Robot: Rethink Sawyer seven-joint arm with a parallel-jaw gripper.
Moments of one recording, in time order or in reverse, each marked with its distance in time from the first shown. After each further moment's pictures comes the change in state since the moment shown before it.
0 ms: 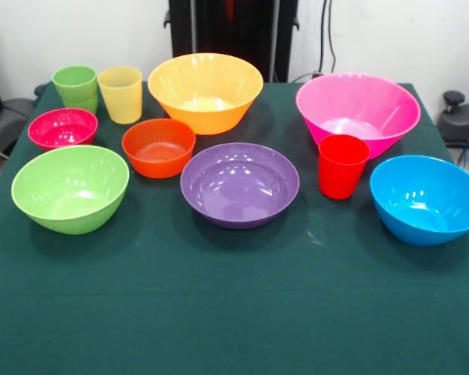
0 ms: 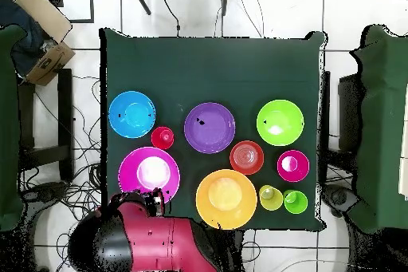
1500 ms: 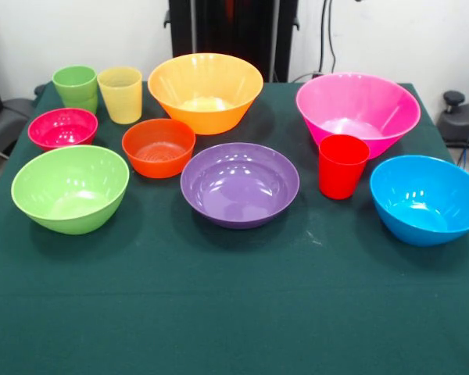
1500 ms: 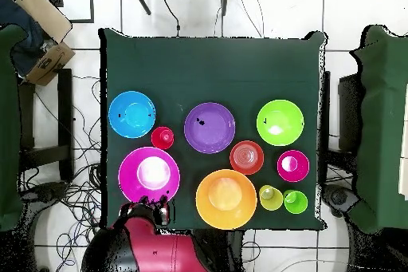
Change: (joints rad) arm 0.034 0.064 -0.053 0.130 -0.023 -0.276 0.033
